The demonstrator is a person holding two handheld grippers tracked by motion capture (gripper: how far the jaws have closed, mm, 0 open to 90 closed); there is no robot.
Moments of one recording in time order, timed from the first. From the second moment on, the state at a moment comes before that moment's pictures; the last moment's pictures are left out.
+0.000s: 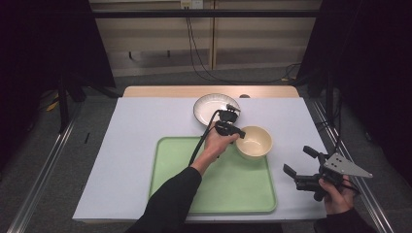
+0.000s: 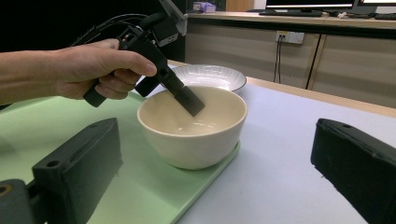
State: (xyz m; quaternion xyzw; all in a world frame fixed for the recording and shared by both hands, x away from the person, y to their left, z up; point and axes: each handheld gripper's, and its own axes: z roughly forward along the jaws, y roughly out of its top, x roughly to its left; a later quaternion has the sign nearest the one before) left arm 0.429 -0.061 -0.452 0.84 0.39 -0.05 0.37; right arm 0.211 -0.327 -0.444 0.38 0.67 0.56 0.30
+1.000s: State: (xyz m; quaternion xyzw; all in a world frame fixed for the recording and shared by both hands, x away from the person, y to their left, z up) left arm 0.418 -0.046 -0.445 0.82 0.37 0.05 0.43; right arm 0.212 -0.326 -0.445 0.38 0.67 0.56 0.30
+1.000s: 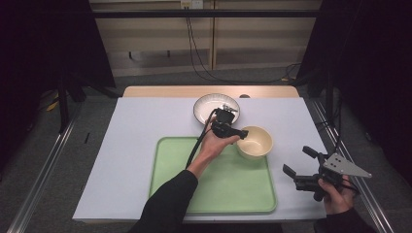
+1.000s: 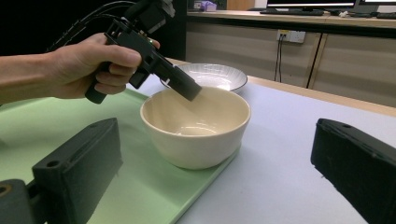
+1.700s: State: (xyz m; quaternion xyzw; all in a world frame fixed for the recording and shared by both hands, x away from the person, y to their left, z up) left arm 0.386 0.031 -0.422 0.79 0.35 0.15 0.48; right arm 0.212 -0.326 -0.445 0.38 0.68 0.55 0.30
